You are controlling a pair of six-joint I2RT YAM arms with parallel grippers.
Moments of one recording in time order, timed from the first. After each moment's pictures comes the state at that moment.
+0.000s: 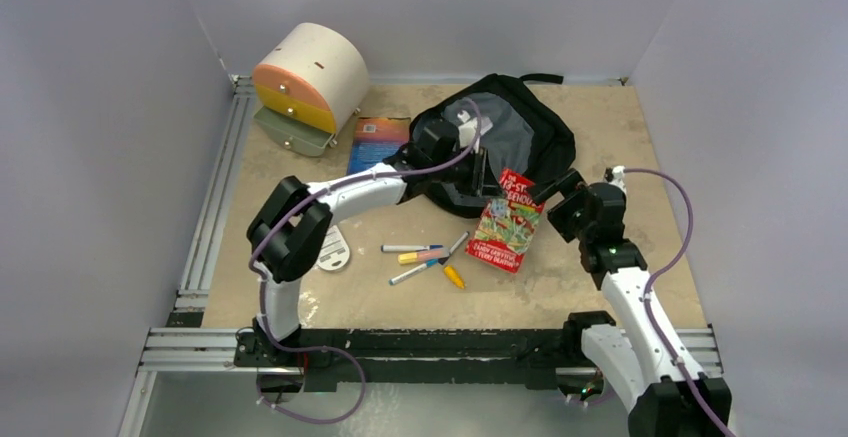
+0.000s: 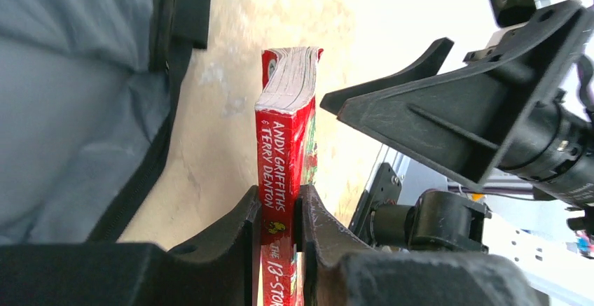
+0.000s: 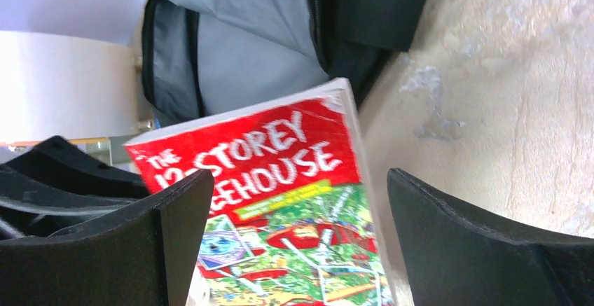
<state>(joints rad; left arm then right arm) -0.79 1.95 1.39 0.10 0.54 -0.68 0.07 0.81 0.49 -0.24 -0.10 0.94</state>
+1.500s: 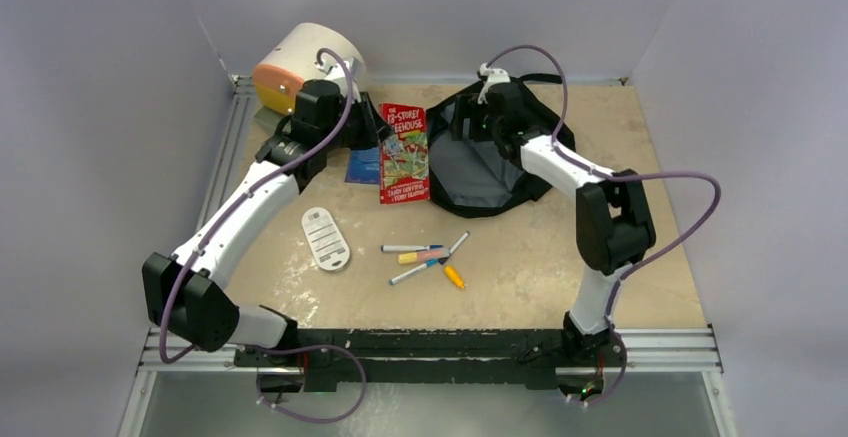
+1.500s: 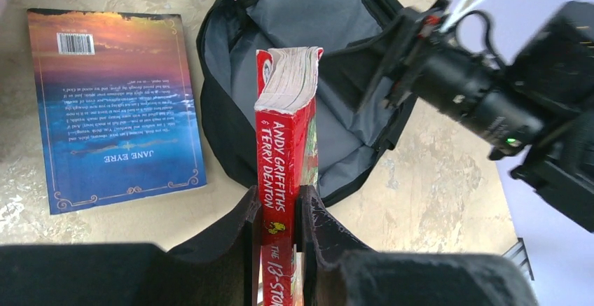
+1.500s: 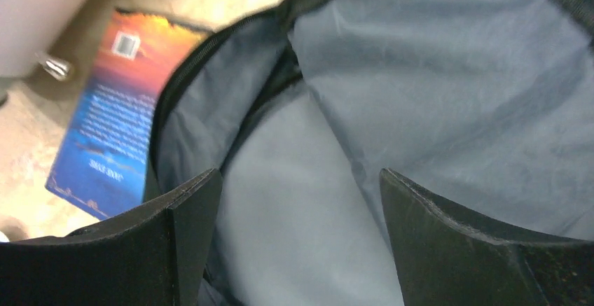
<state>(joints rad) -0.42 1.40 1.31 -0.34 0.15 -0.51 0.38 1.83 1.35 0.00 -0.04 0.28</state>
